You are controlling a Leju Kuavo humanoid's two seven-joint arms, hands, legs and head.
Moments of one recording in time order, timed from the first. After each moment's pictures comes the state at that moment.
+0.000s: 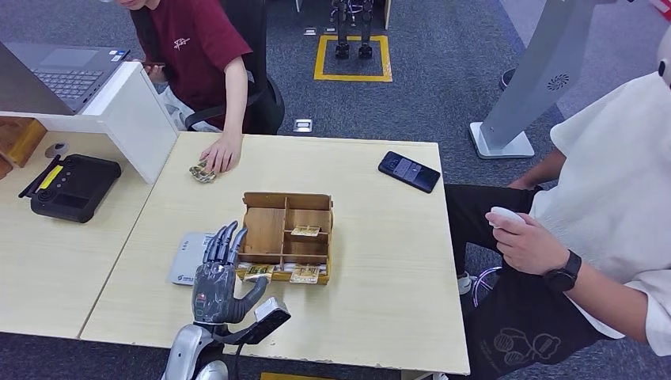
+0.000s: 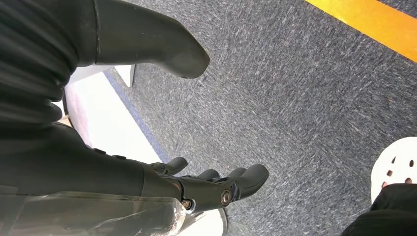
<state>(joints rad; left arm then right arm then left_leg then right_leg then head) -0.05 -0.04 -0.36 -1.26 -1.10 0.62 -0.10 -0.10 0.10 -0.59 -0.22 1.41 -0.27 0.02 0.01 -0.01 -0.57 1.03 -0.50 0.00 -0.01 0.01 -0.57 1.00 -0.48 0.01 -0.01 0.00</state>
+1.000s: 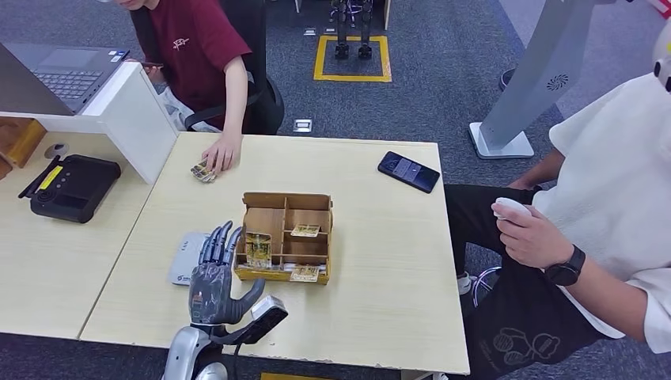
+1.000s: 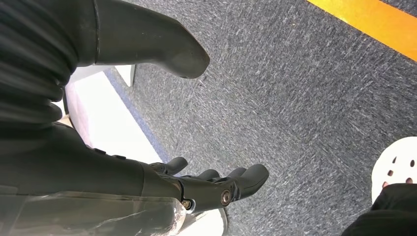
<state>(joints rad) -0.04 -0.04 -0.36 -1.29 -1.09 0.65 -0.12 -0.10 0.10 -0.59 -0.22 1.41 -0.27 0.03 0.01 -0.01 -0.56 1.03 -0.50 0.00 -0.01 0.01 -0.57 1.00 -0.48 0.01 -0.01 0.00</state>
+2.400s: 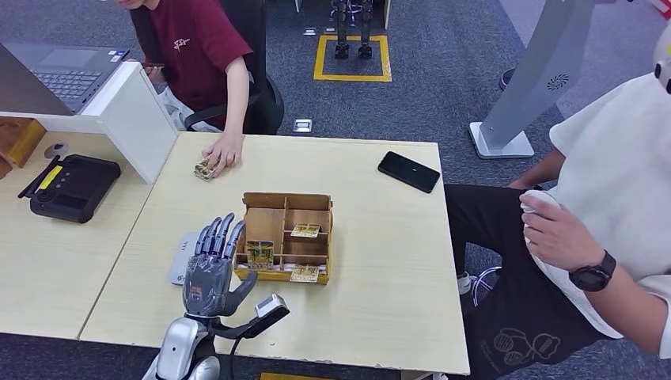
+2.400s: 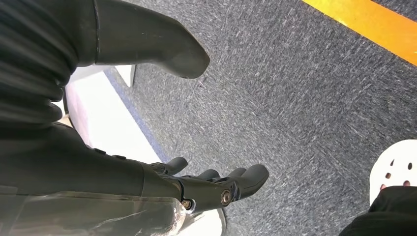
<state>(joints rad) -0.07 0.01 -0.37 -1.31 -1.27 0.62 -0.04 -0.10 0.10 -0.58 -0.22 1.41 -0.25 0.03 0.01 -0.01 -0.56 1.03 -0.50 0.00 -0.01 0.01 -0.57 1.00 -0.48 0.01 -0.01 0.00</state>
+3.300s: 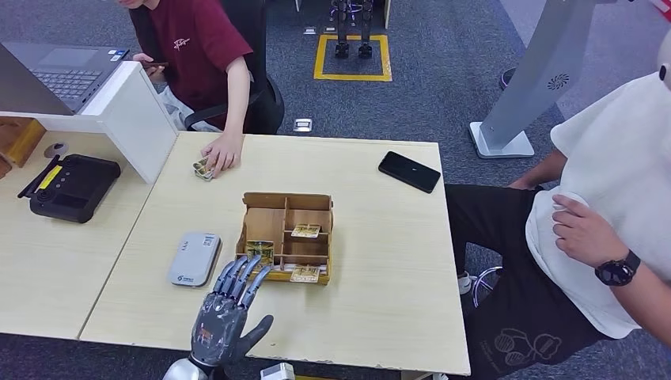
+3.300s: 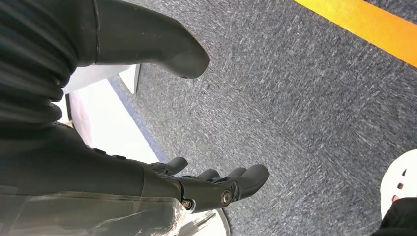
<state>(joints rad) 0.08 0.11 -0.53 -1.44 -1.24 0.68 -0.13 -0.08 0.10 -0.59 -0.22 1.38 -0.27 0.02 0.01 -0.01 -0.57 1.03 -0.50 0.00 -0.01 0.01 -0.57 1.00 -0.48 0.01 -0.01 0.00</state>
